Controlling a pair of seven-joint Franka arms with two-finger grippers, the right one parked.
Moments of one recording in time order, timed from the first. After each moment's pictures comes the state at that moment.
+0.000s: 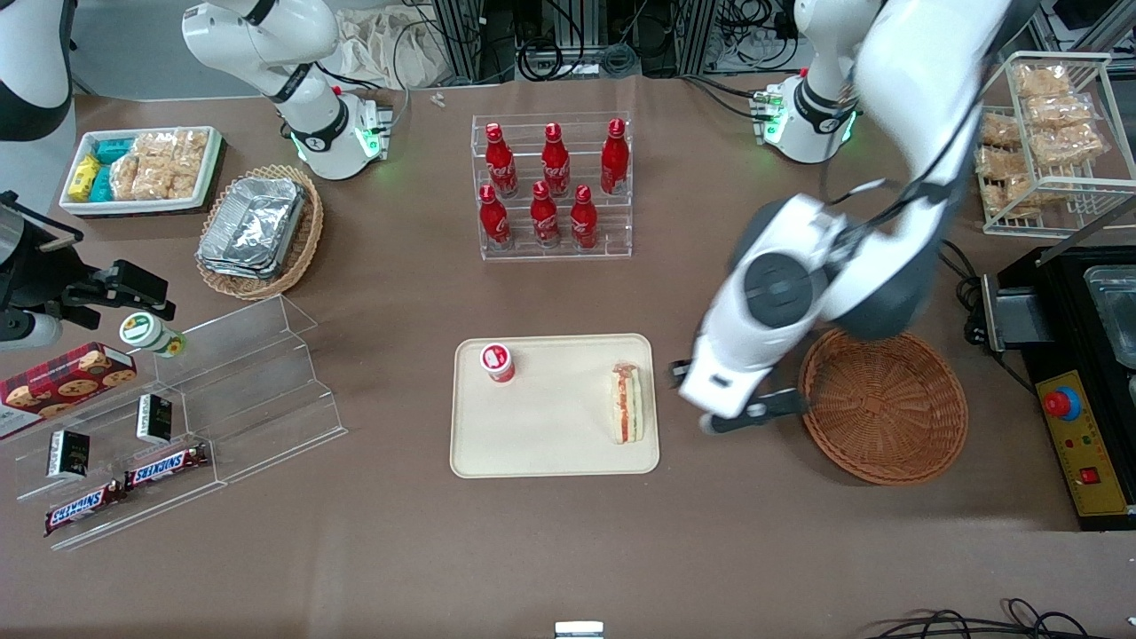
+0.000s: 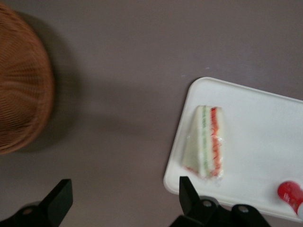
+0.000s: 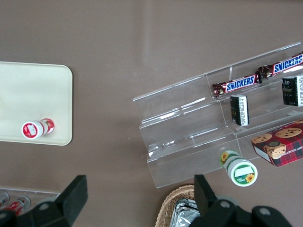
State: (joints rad) arm -0.08 0.48 -0.46 -1.40 0.21 1.79 -0.81
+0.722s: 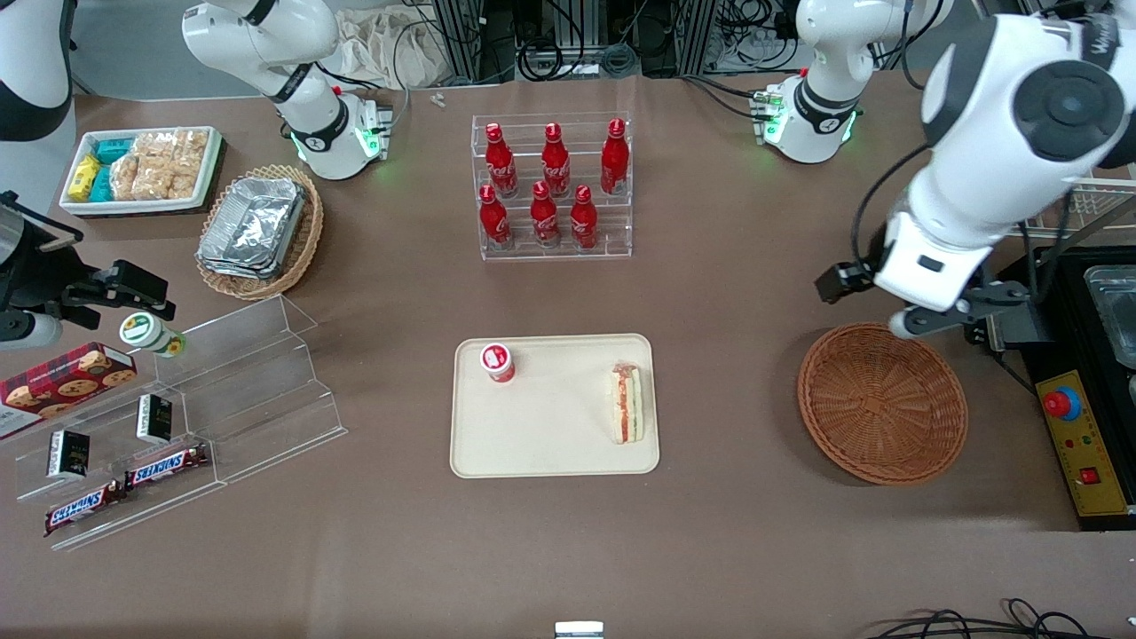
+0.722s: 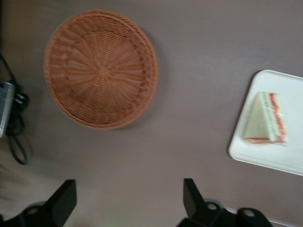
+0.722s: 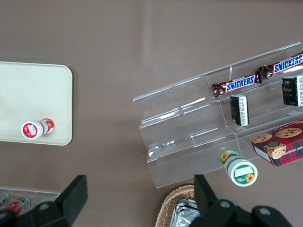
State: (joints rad) arm 0.21 0.10 -0.46 -1.62 0.08 1.64 -0.49
